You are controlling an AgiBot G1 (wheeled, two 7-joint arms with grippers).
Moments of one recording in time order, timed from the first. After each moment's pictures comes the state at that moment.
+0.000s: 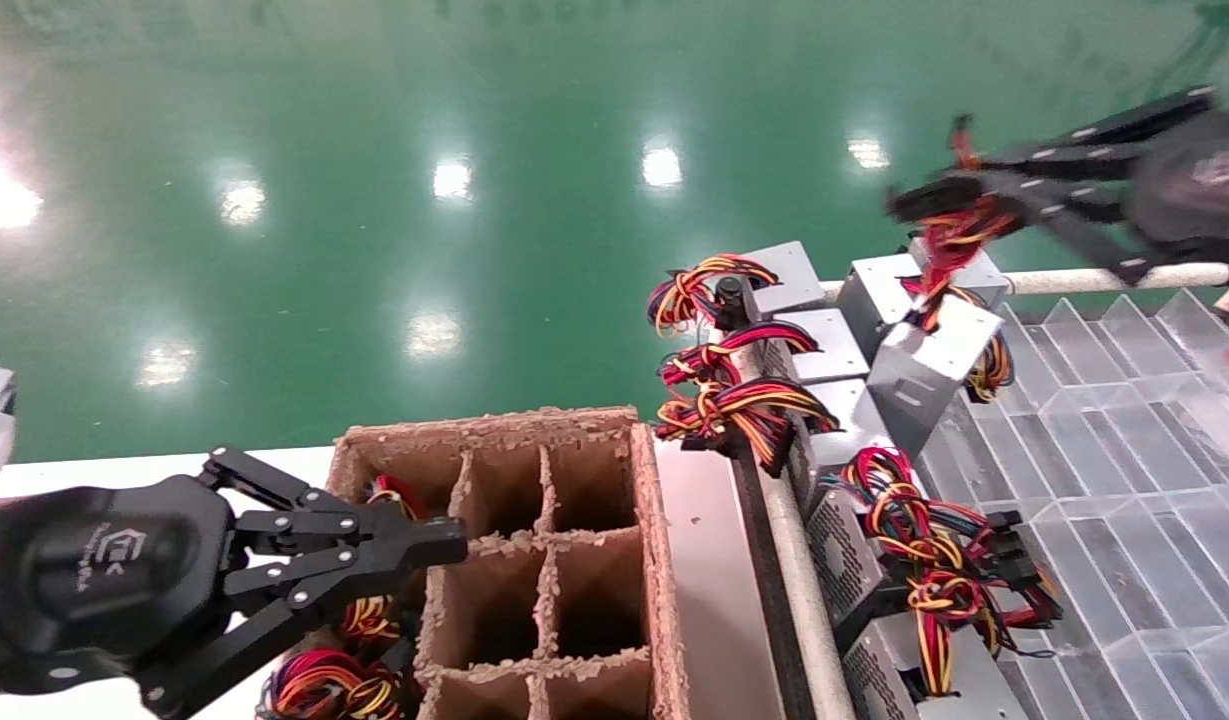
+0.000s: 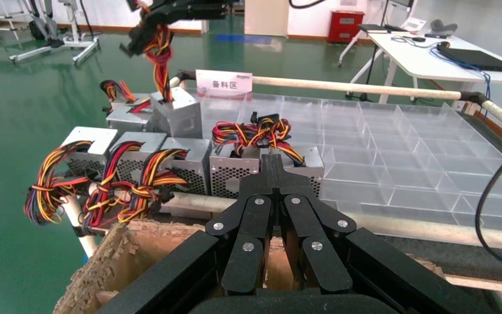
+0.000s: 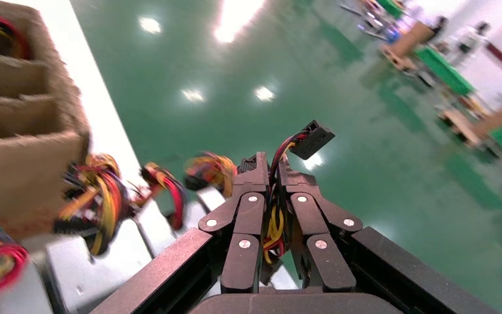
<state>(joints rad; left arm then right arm) -1.11 0.55 0.43 -1.26 0.63 1.44 -0.11 1.76 -0.59 -0.54 0.72 -1.13 -1.42 -0.20</state>
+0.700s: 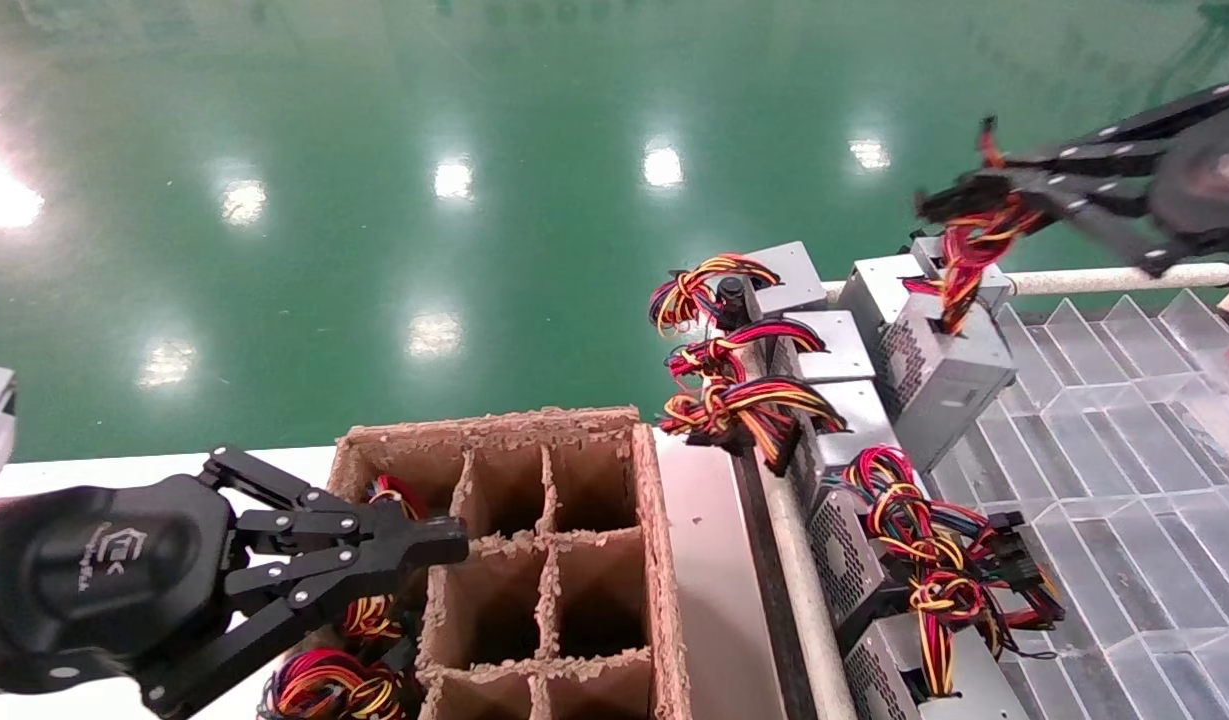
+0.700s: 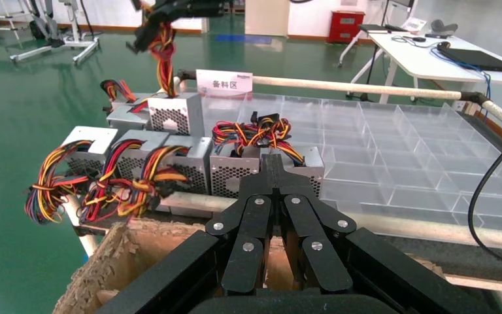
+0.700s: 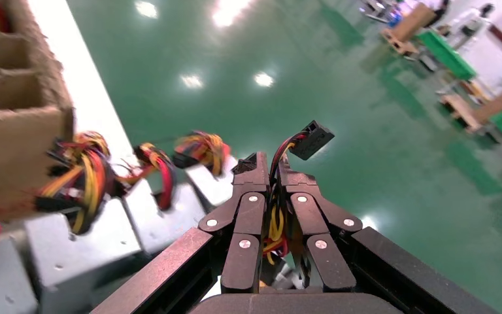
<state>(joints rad) -1.11 0.55 0.43 -1.26 0.63 1.44 -0.11 1.87 -0.60 -0.57 0.57 -1.21 -1.47 -0.26</state>
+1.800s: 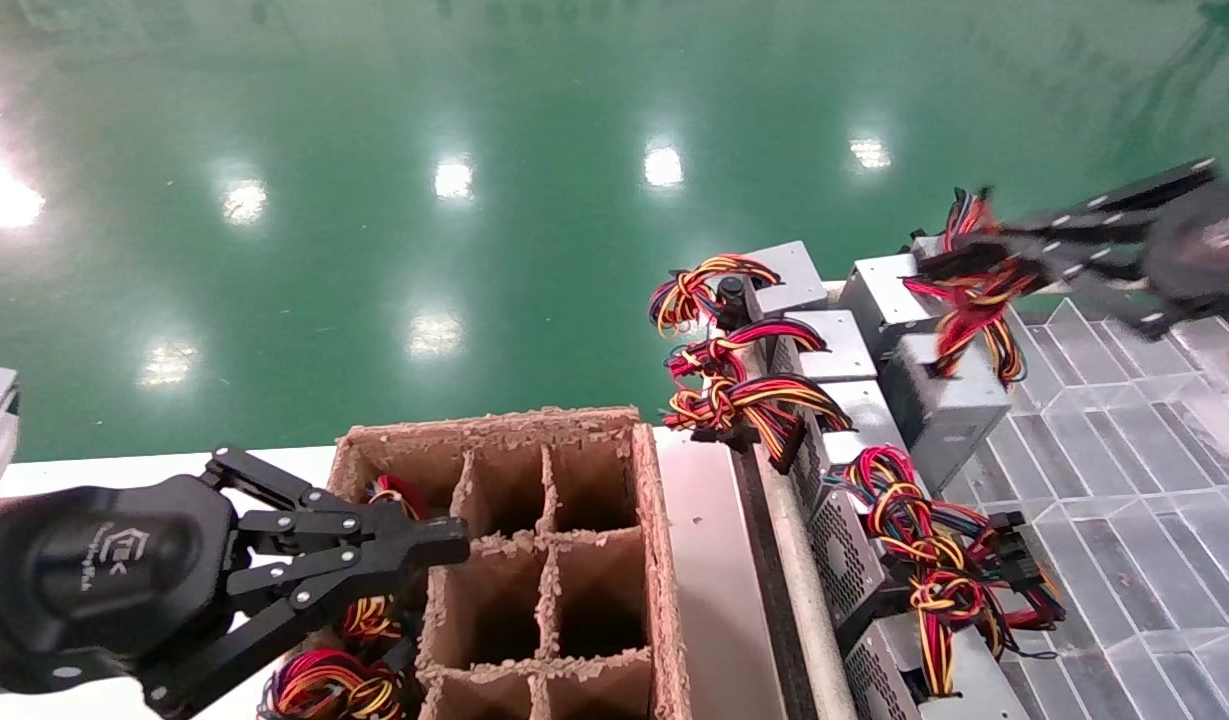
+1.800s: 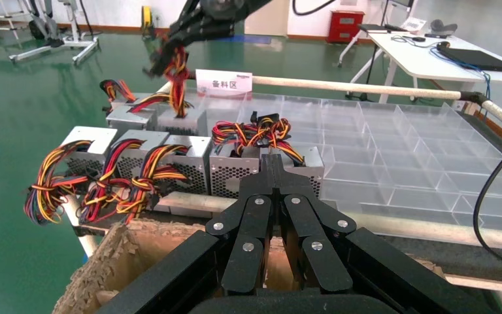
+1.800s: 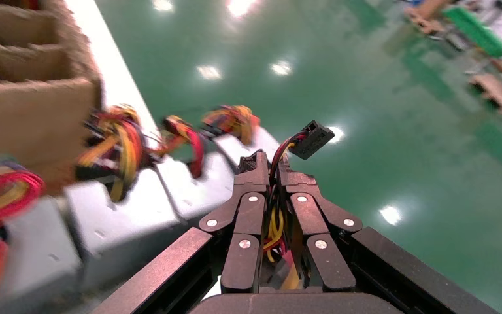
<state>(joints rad) -1.11 0.55 0.43 -1.26 0.63 1.44 -0.11 1.87 -0.63 -0.60 0.40 -1.24 -1.54 -0.35</state>
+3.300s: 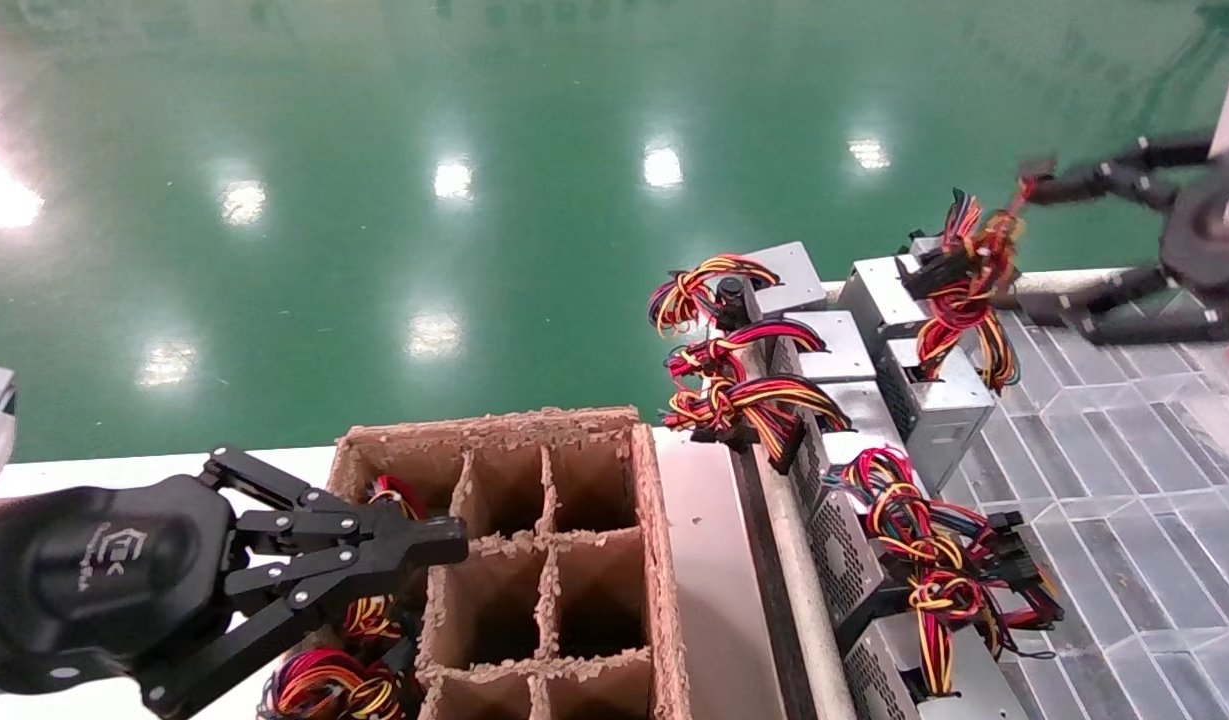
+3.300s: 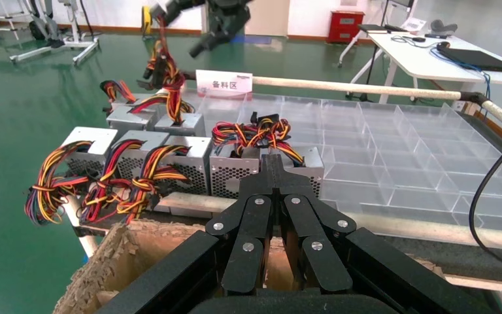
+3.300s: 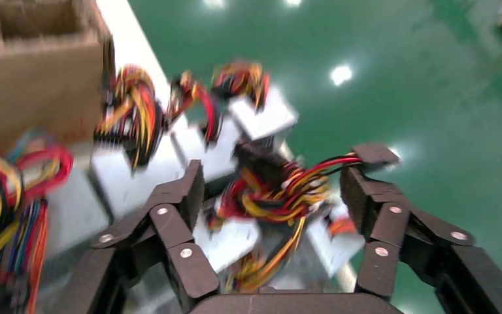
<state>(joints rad) -1.11 0.55 0.43 -1.26 0.63 1.44 -0.11 1.94 -0.54 -0.70 0.97 -1.44 -1.49 0.16</state>
